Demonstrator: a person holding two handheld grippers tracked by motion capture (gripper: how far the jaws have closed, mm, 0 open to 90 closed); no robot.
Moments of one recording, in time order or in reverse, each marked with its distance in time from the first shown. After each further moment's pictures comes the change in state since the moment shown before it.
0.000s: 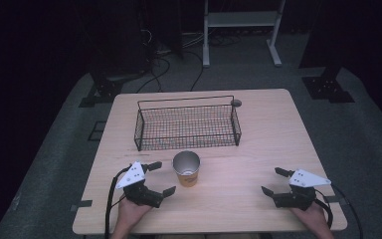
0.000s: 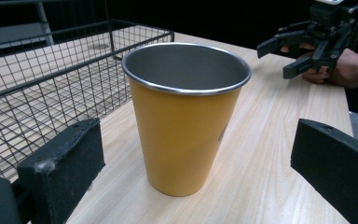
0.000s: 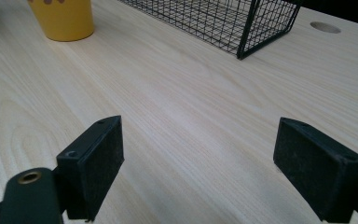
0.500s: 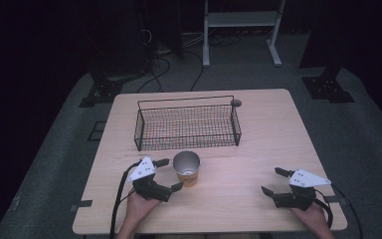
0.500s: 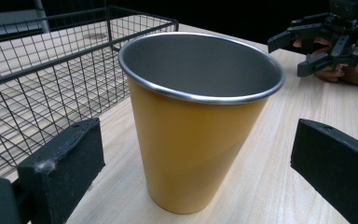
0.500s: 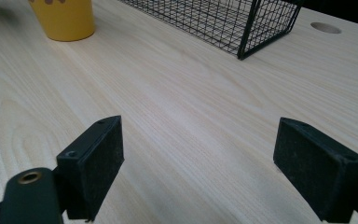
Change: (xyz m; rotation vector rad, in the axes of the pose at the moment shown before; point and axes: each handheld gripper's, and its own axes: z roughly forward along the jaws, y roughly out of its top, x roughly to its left) left arm 0.006 0.000 0.027 0.032 -0.001 -0.028; right arm 0.000 0.000 0.000 -0.001 0.002 -0.003
